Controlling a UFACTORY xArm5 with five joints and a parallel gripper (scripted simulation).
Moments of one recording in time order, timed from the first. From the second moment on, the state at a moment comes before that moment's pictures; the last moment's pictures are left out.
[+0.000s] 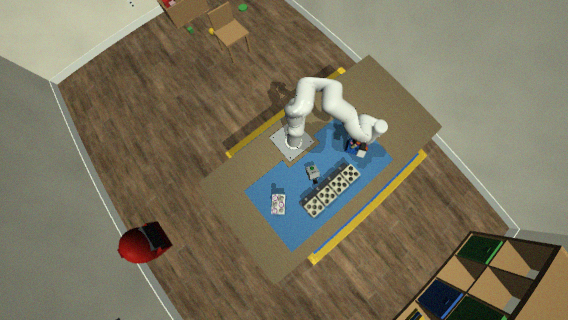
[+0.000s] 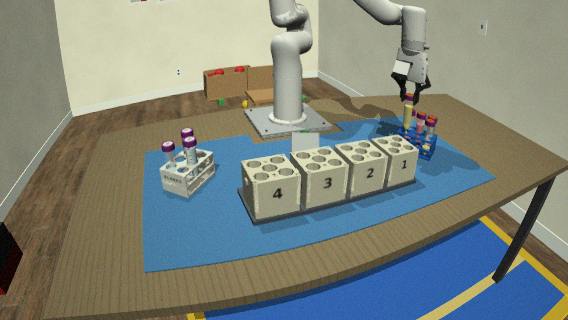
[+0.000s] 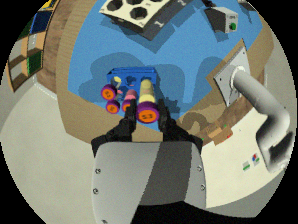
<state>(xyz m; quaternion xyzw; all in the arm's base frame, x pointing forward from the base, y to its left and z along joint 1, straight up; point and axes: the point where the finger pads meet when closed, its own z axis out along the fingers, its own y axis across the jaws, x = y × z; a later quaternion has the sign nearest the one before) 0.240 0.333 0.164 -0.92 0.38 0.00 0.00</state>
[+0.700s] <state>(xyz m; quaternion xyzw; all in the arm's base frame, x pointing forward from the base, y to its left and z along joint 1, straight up) 0.240 0.333 0.202 -0.92 0.38 0.00 0.00</state>
